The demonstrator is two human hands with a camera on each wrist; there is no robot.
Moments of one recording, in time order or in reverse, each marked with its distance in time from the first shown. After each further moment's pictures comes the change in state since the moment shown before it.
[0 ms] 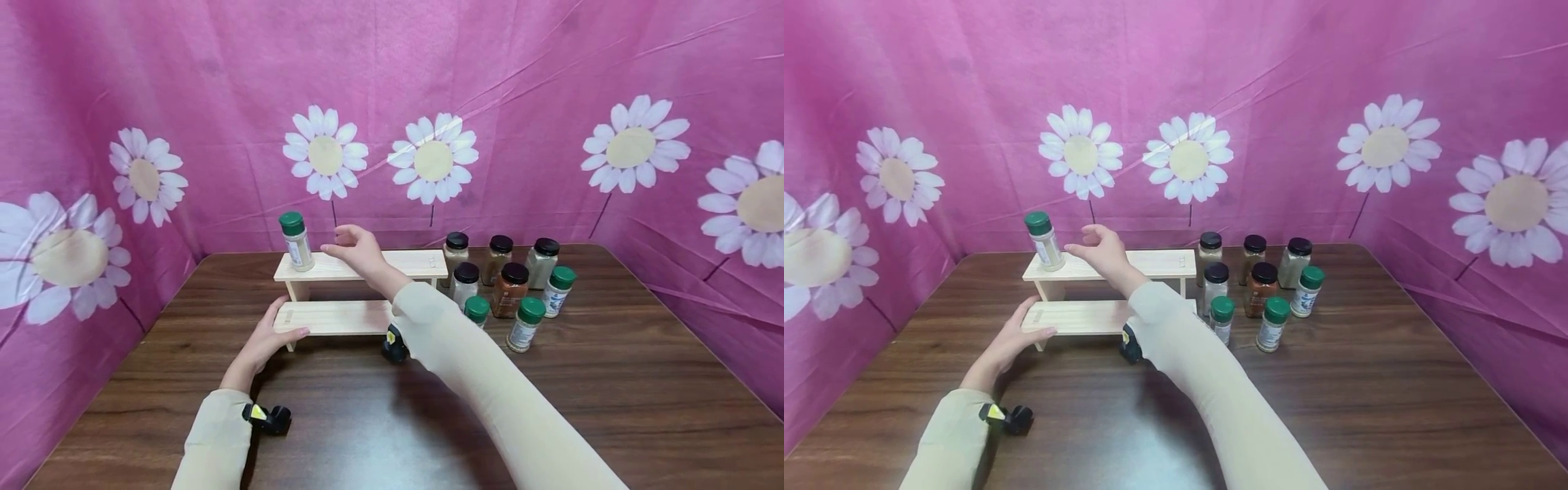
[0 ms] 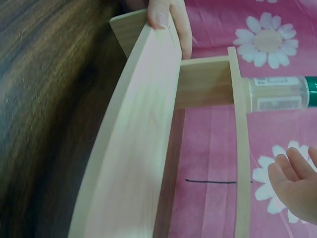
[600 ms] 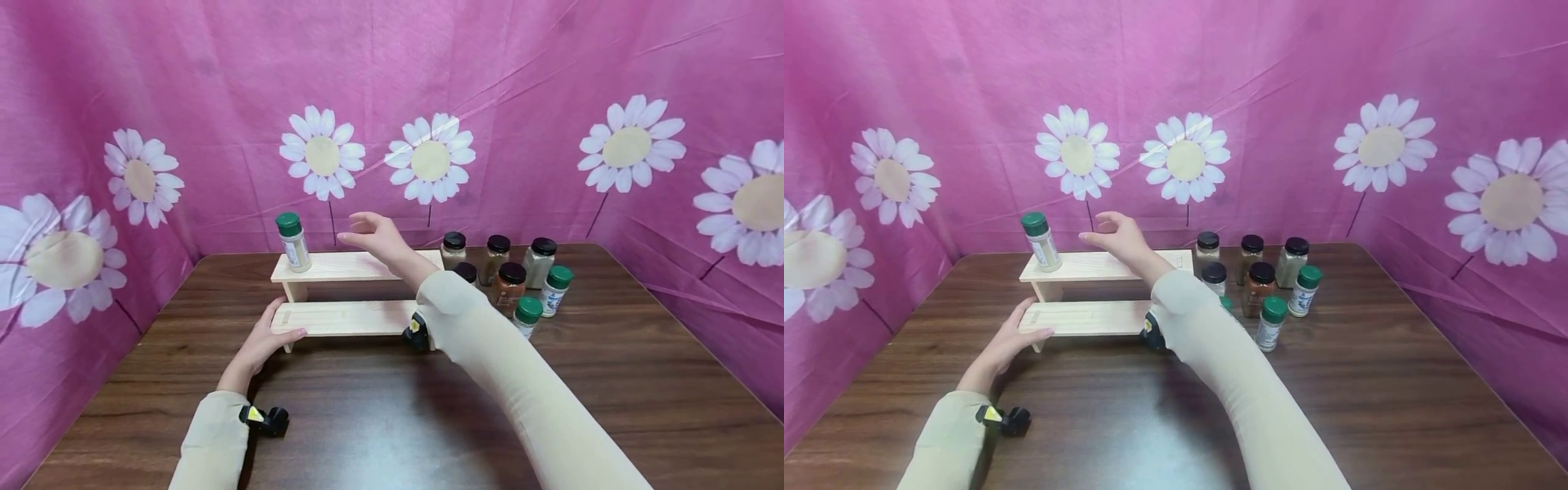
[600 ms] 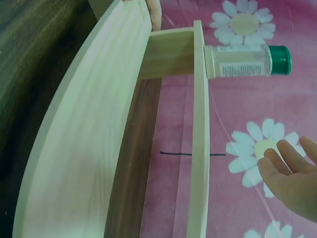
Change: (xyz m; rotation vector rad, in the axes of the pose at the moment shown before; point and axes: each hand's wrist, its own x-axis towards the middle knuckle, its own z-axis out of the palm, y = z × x) left_hand 0.000 0.001 0.000 -0.001 -0.004 -0.018; right_hand -0.004 -0.018 -0.041 -0.012 -0.068 0.008
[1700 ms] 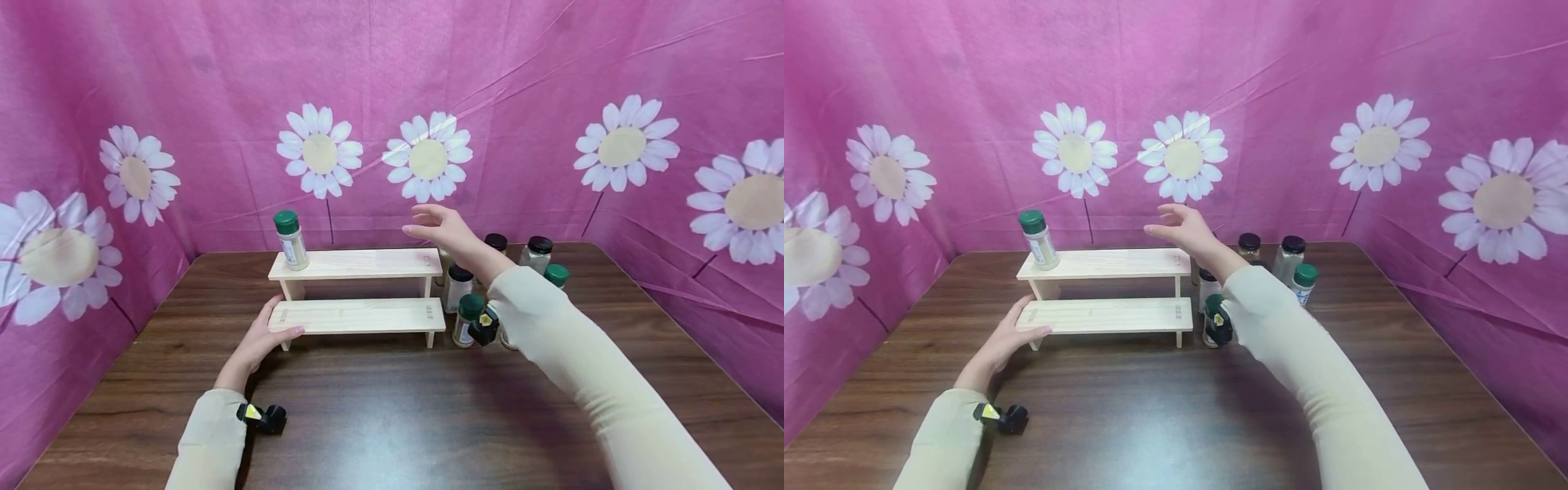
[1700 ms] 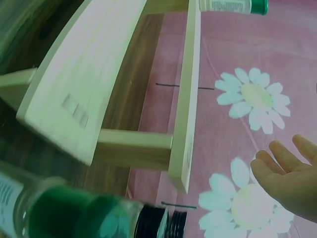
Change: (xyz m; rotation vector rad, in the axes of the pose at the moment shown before) left_hand 0.000 0.001 -0.001 0.007 -0.008 0.009; right_hand -0.033 0.011 -0.091 -0.135 0.021 0.036
